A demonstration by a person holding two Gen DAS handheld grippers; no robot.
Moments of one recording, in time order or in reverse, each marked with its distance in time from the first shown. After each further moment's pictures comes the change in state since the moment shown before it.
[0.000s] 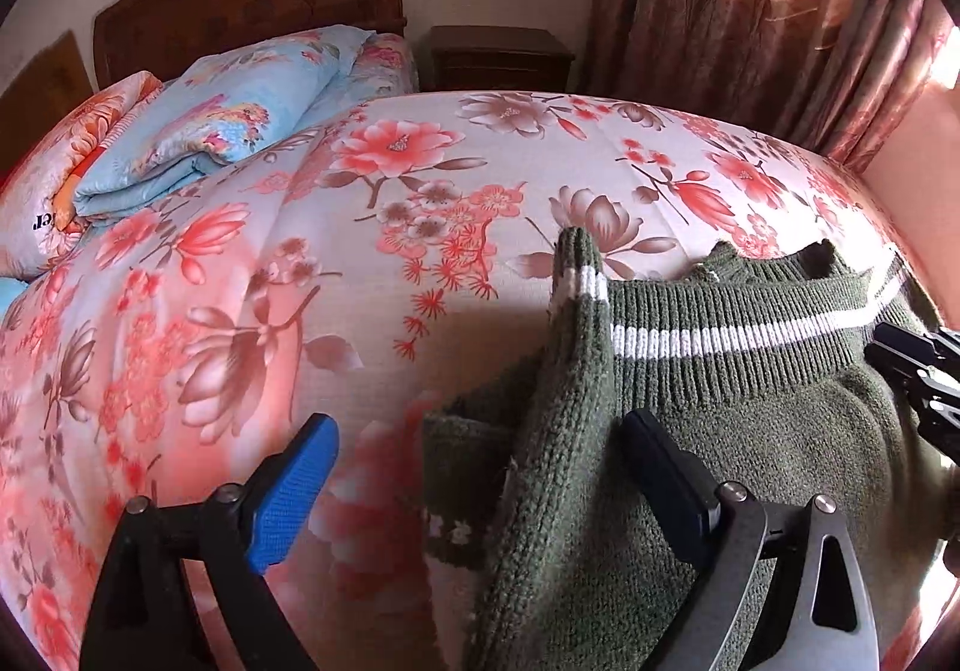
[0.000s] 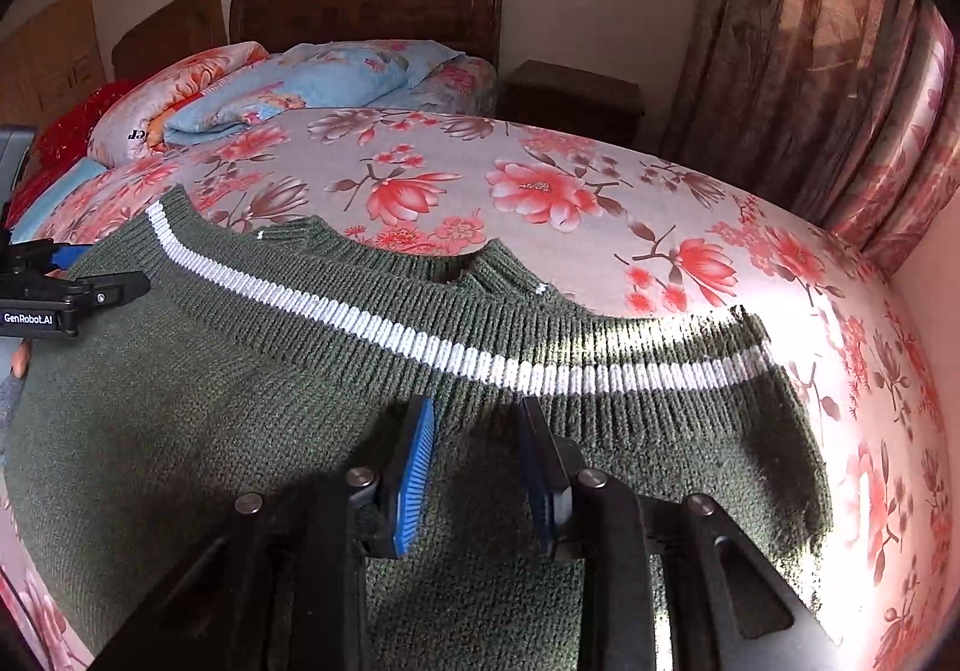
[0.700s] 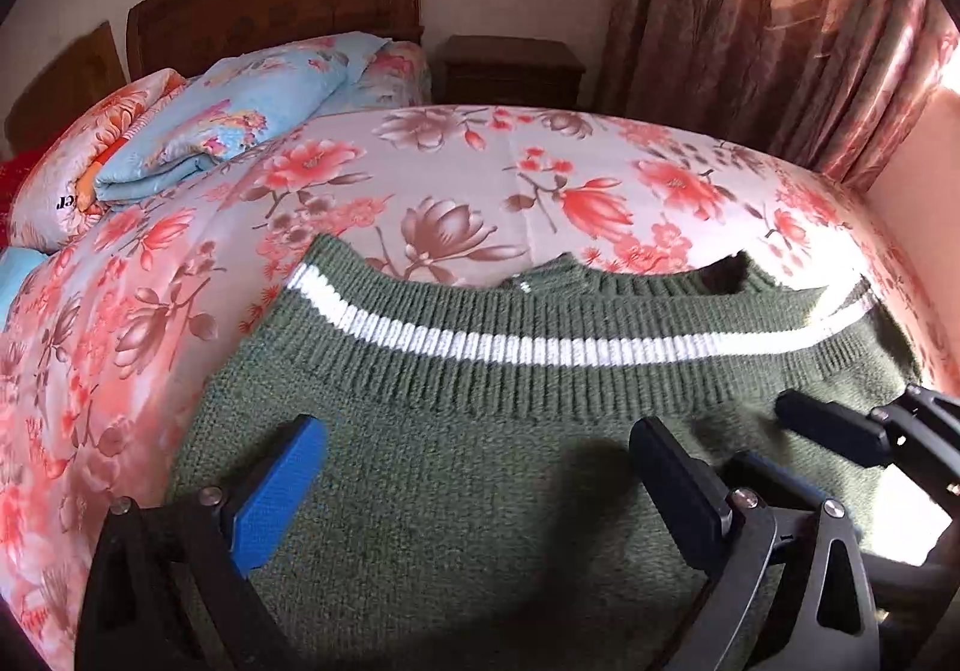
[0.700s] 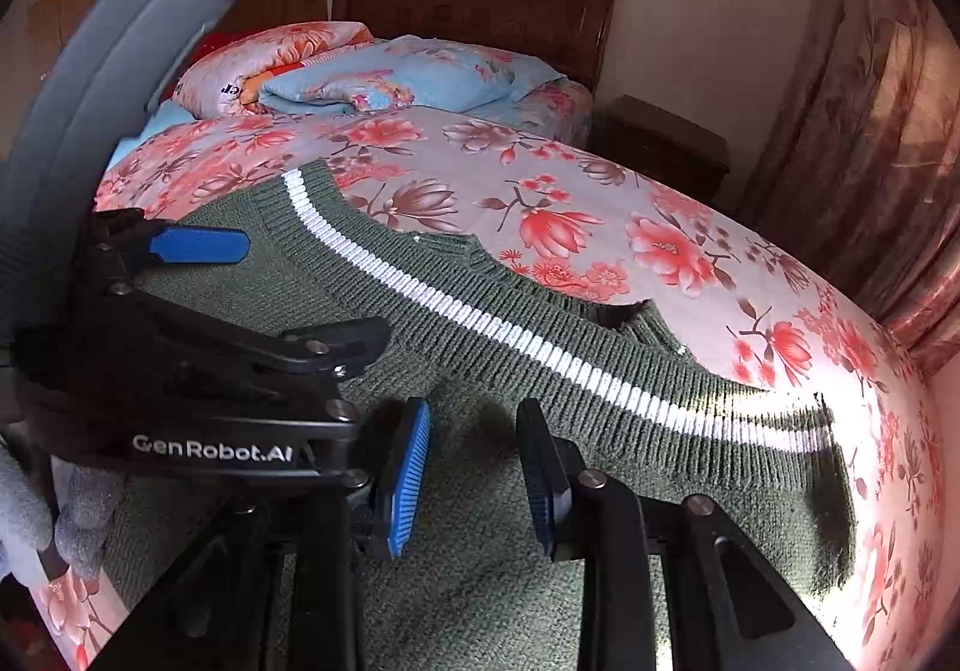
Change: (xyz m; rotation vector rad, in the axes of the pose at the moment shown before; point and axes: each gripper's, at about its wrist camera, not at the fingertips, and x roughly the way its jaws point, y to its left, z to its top) left arm -0.008 -0.100 -0.002 -0.069 -0.013 0.076; right arm -0.018 0.046 0.005 -0.162 -0.022 0.133
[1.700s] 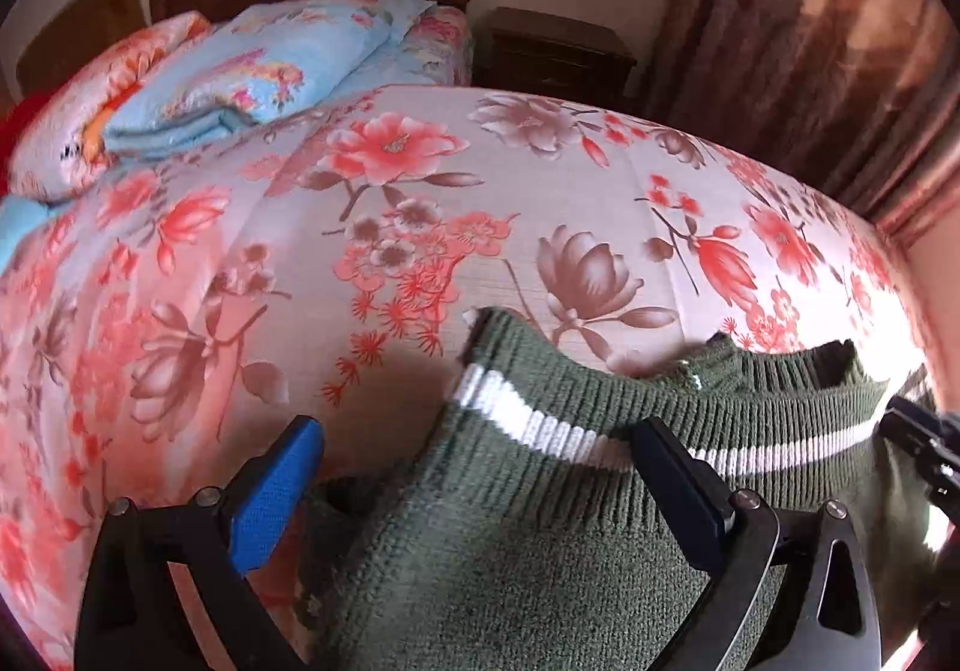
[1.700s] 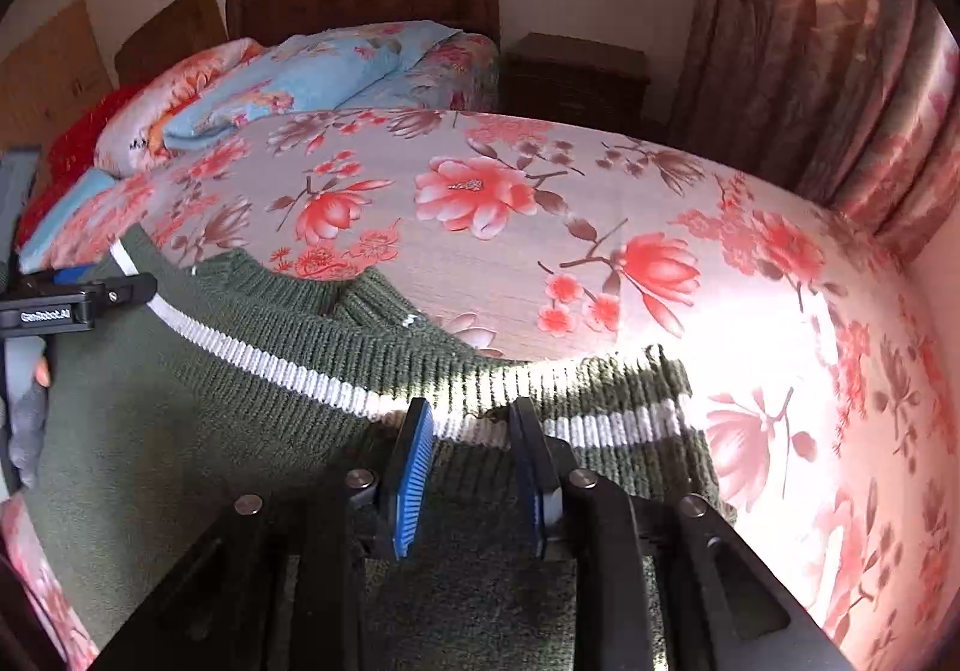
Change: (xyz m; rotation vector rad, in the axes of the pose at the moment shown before) left arm 0.039 0.073 0.042 -0.143 0.091 -0.029; right arm 0.013 -0.131 -0.008 0.273 0.078 0.000
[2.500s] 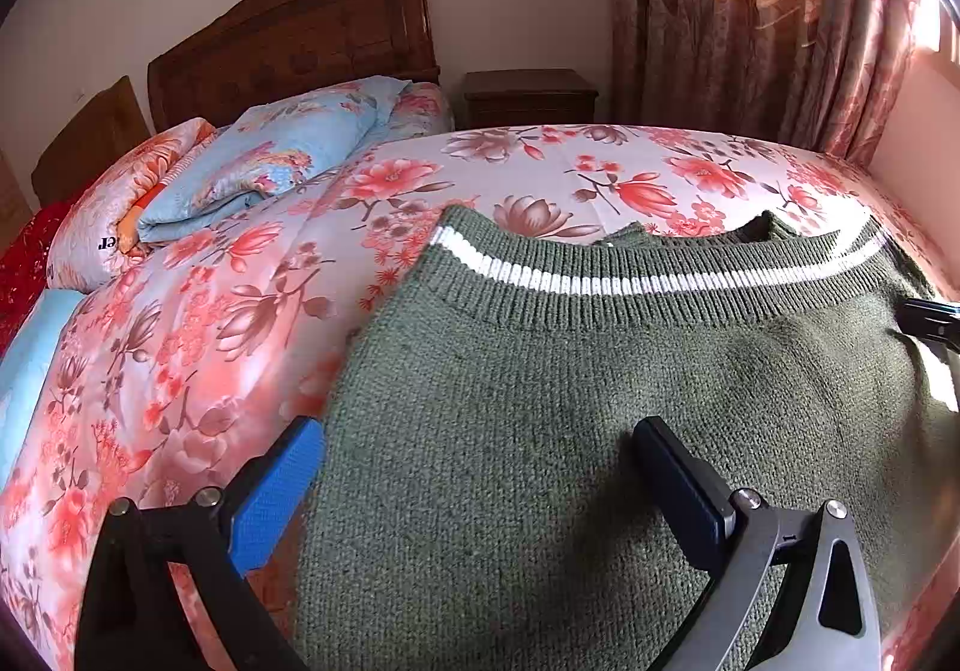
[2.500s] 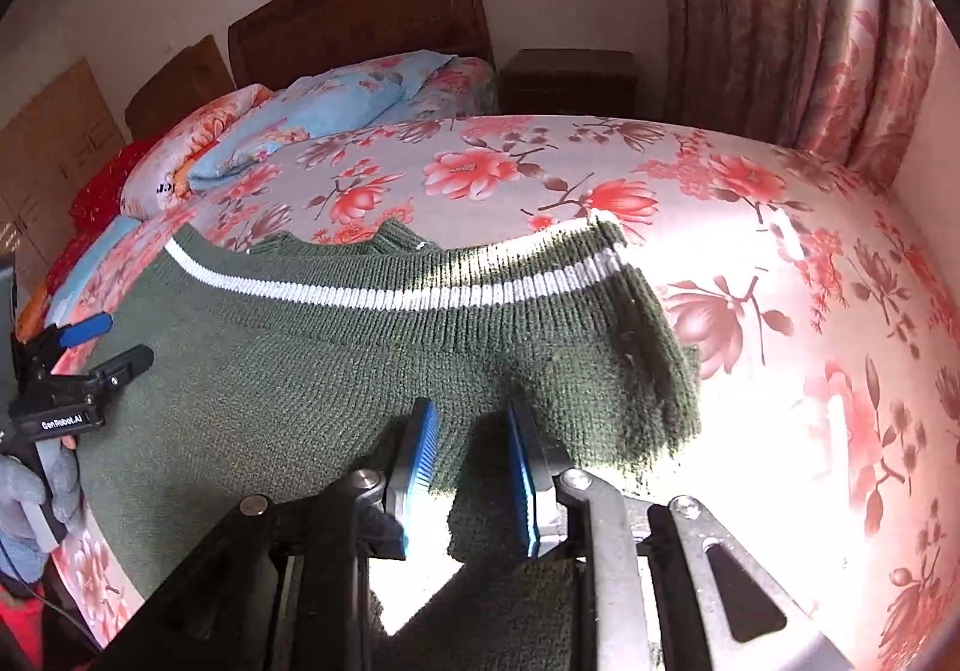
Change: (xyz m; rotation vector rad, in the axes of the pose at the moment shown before) left arm -0.067 -0.030 -0.094 0.227 -0.216 0.121; right arm -0.047 -0.005 -0.054 0.072 -0.076 0.046
